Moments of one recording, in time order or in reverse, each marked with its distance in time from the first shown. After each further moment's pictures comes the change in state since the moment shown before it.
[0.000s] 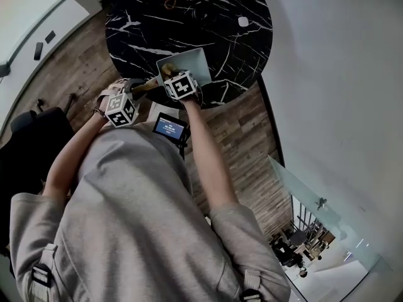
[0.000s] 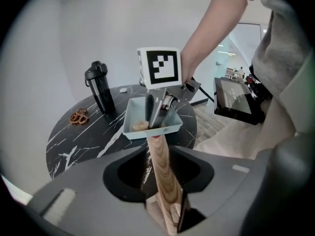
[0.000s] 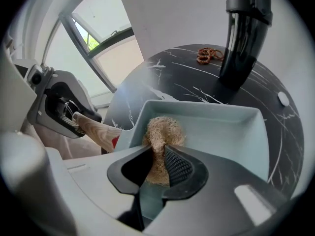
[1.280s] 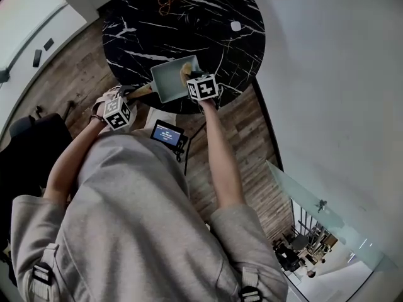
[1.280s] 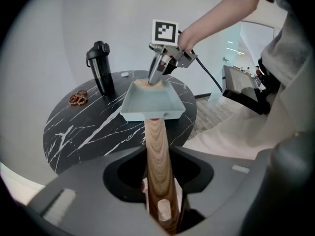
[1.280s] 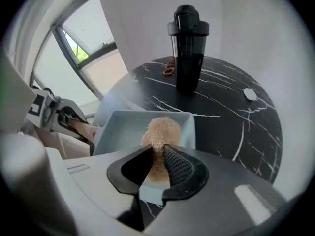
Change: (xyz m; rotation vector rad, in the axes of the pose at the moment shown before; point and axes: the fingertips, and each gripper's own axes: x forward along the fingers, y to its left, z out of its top) left arm 0.006 -0.008 -0.037 -0.081 0.135 -0.005; right arm -0.060 -0.085 -0.018 0.106 -0.076 -0.092
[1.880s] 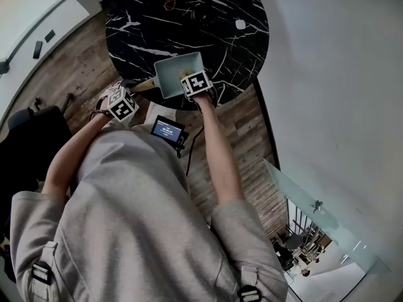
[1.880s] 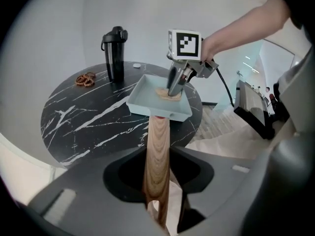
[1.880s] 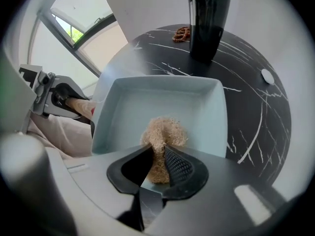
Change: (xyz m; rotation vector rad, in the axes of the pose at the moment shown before) left arm 0.004 0.000 -0.001 -0.236 0.046 -0.036; right arm 0.030 0.022 -0.044 -0.044 0.274 0.024
